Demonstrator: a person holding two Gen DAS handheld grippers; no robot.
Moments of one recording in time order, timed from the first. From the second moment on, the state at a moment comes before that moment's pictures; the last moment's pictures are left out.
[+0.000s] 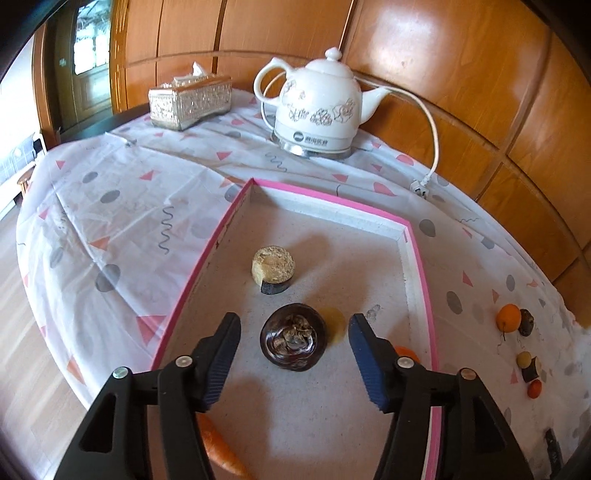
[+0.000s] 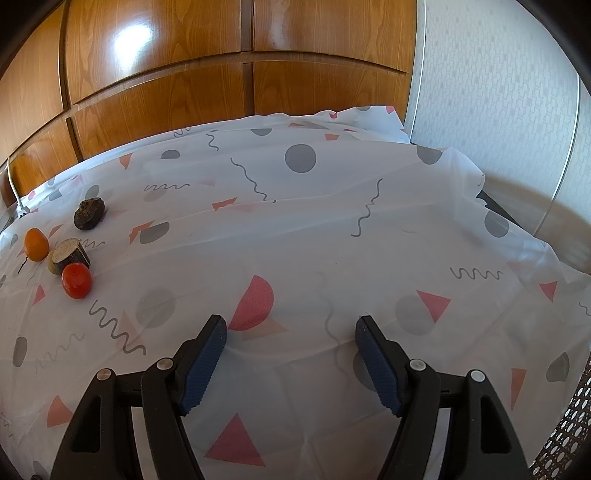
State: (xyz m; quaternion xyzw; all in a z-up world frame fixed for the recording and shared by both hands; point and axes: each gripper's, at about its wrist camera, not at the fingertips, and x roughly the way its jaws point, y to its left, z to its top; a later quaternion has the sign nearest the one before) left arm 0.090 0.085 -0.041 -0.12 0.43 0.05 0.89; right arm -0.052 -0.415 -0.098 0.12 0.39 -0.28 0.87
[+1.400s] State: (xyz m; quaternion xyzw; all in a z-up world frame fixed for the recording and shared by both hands) left arm 0.028 0.072 -0.036 -0.10 0.42 0.03 0.90; right arm 0.008 -0.372 -0.051 0.12 0.41 -0.17 0.89
